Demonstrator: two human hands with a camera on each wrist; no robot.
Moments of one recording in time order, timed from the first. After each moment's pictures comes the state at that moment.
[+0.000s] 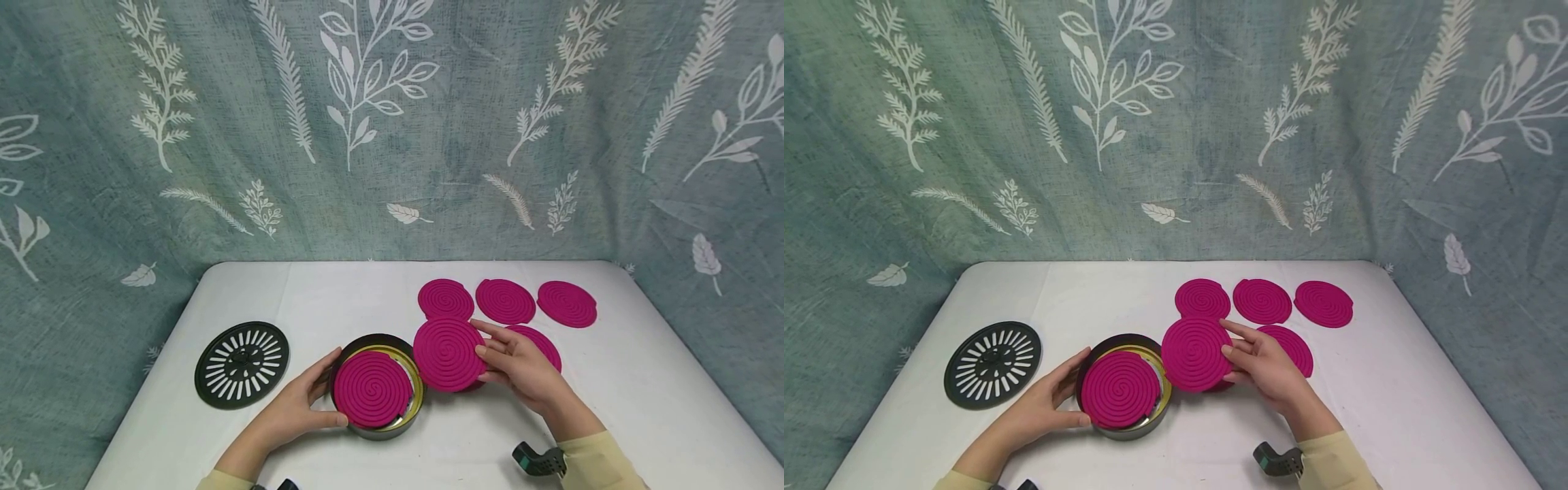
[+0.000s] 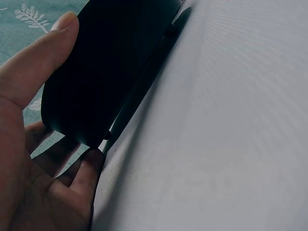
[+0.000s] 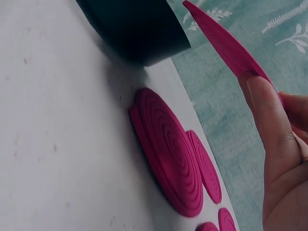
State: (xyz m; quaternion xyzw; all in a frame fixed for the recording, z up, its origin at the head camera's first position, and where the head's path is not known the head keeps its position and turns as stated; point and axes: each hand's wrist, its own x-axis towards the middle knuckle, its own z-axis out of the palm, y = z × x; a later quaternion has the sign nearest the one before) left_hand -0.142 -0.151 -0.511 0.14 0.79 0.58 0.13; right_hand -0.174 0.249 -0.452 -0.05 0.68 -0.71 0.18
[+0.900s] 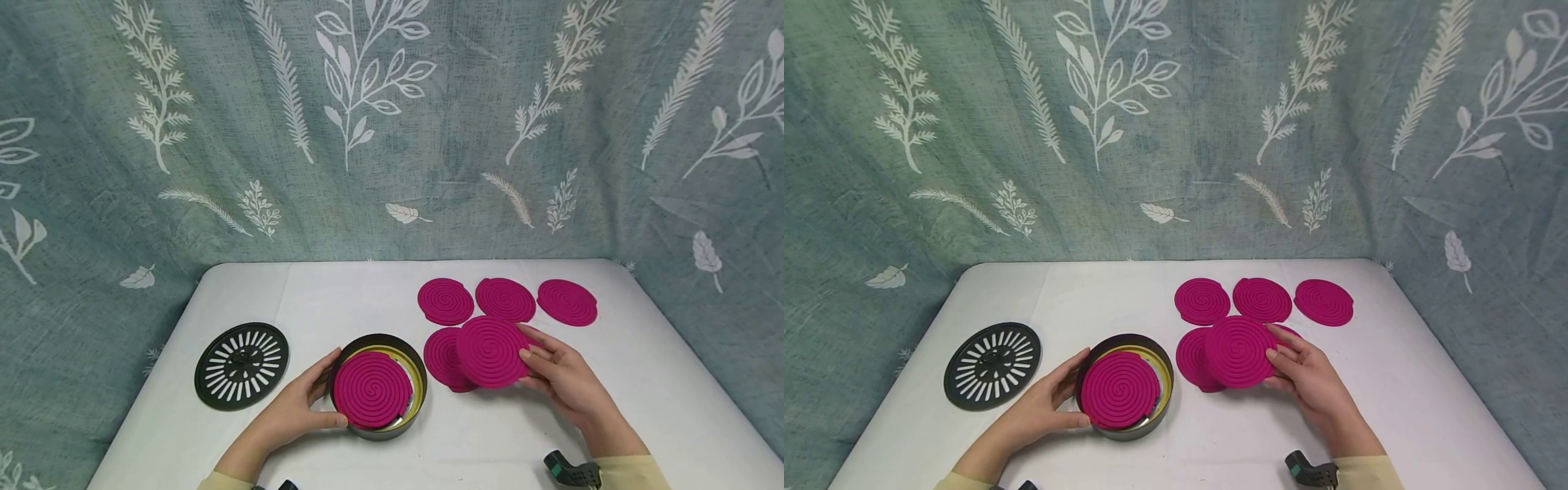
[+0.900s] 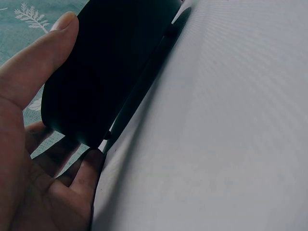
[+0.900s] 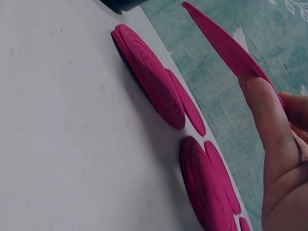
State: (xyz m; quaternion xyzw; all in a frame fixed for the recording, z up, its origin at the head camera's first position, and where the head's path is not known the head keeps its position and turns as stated) left_hand -0.142 -0.151 -0.510 0.13 0.80 0.58 0.13; right_hand -0.160 0.308 -0.466 -0.03 0.69 -0.72 0.11
